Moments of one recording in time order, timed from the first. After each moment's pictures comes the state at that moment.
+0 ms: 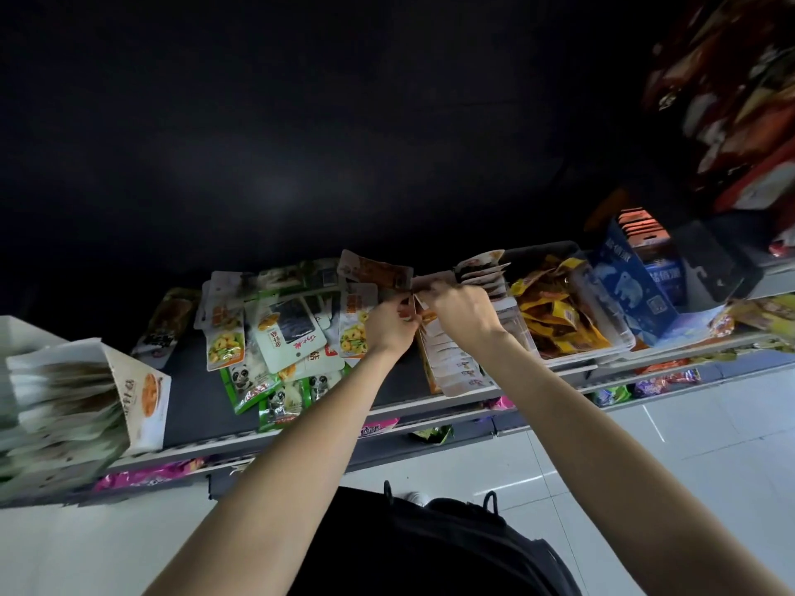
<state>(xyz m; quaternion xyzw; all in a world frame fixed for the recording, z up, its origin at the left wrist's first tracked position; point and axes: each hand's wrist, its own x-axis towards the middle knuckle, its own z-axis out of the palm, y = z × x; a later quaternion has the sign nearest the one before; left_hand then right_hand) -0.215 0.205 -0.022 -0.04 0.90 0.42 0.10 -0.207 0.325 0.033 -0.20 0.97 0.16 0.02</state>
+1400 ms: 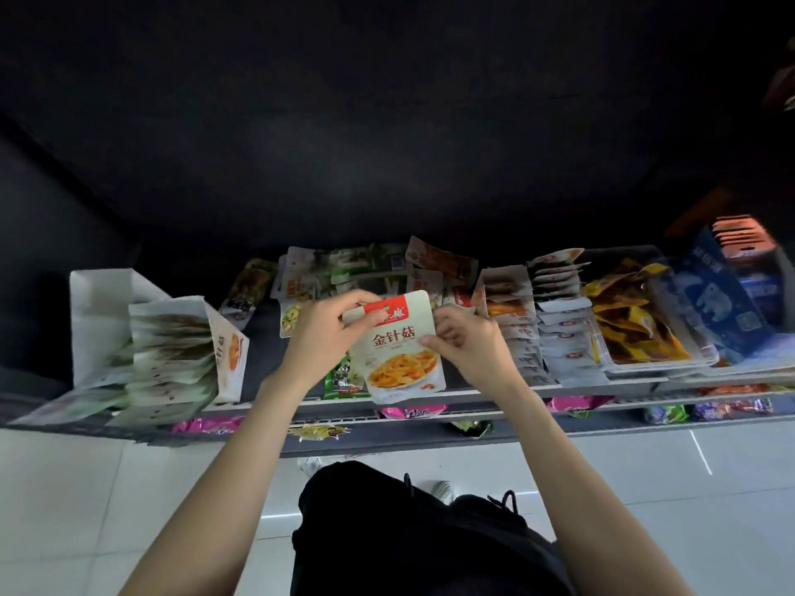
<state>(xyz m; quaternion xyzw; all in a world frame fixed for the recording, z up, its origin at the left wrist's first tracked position) -0.143 0.035 0.067 0.06 0.91 0.42 0.00 -0.140 0.248 0.036 -0.09 0.88 -0.46 0.05</state>
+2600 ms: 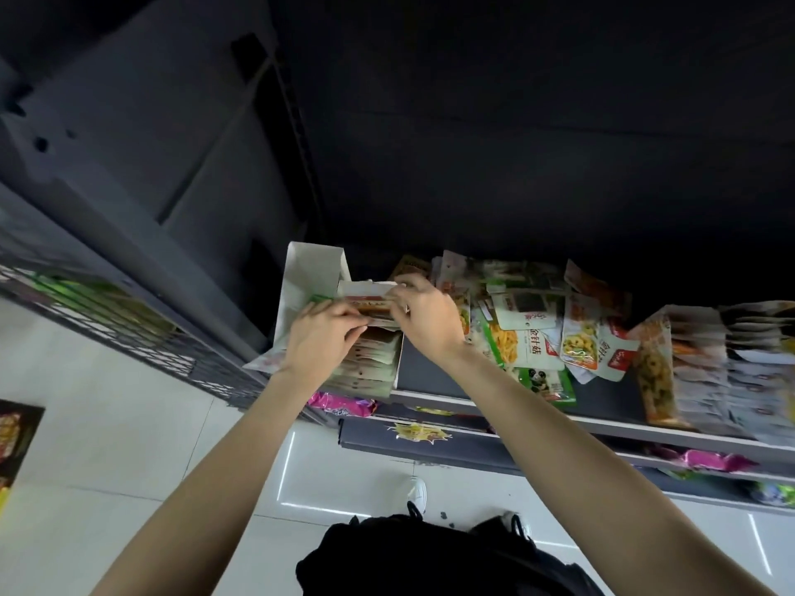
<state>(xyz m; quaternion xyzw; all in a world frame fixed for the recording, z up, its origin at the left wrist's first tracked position) -0.098 -0.232 0.026 0.09 0.98 0.08 -0.14 -0.161 -0.060 0.034 -0.28 0.91 -0.31 -0.06</state>
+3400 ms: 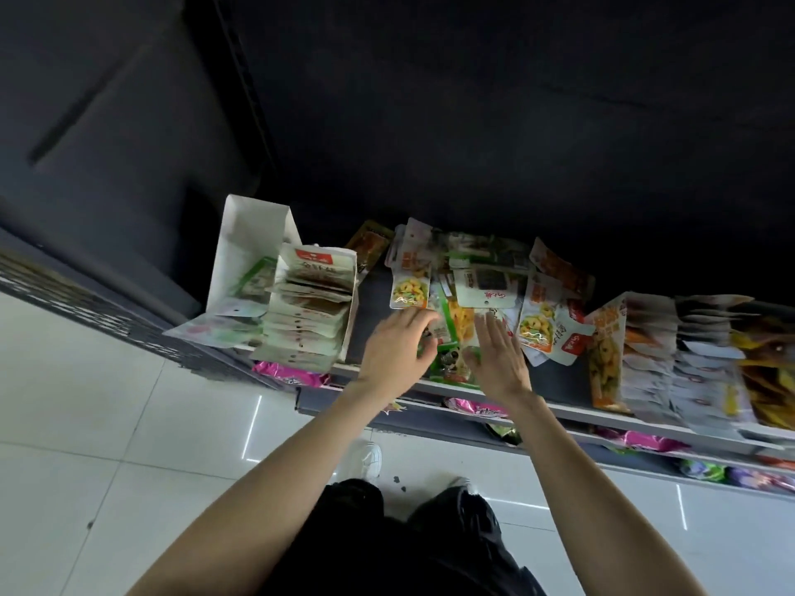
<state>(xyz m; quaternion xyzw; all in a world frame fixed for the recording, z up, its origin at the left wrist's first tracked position) -0.105 -0.070 -0.021 0.07 0.96 0.26 -0.06 -0.147 0.116 -0.061 -0.11 0.97 -0.11 0.19</state>
